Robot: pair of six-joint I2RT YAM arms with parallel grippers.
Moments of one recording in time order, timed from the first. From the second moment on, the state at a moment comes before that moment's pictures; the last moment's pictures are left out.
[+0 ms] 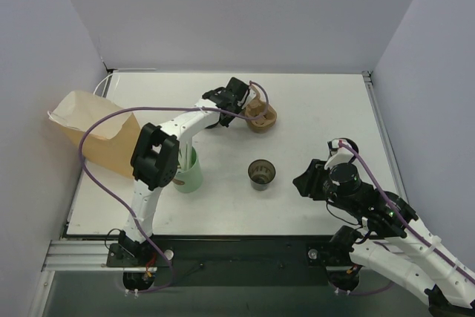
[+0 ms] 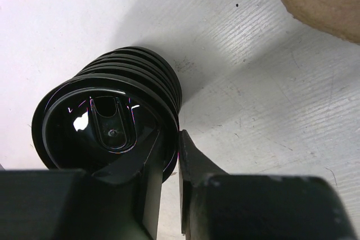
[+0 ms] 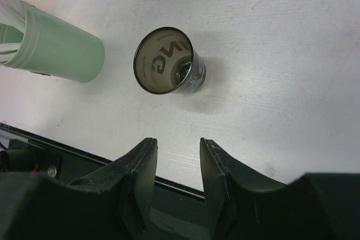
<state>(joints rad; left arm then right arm) -0.63 2.18 1.86 -0.67 -0.37 0.25 0.81 0.58 0.78 -0.82 0.26 0.70</state>
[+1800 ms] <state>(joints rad) -0.71 1.17 1.01 0.18 0.94 -0.99 0.82 0.55 0.45 0.31 -0.17 0.05</state>
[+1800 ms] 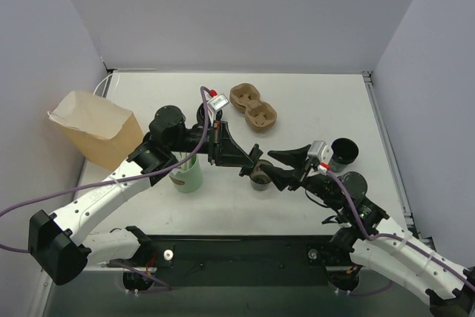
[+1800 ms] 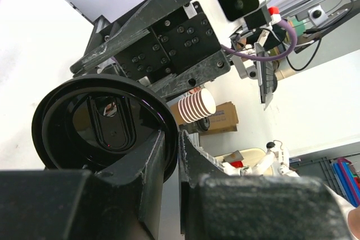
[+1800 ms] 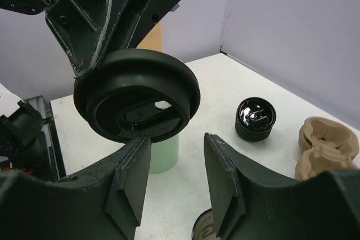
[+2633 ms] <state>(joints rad) -0.71 1.17 0.96 0.24 0.98 -1.09 0.86 0.57 0.43 0.37 -0.26 -0.19</state>
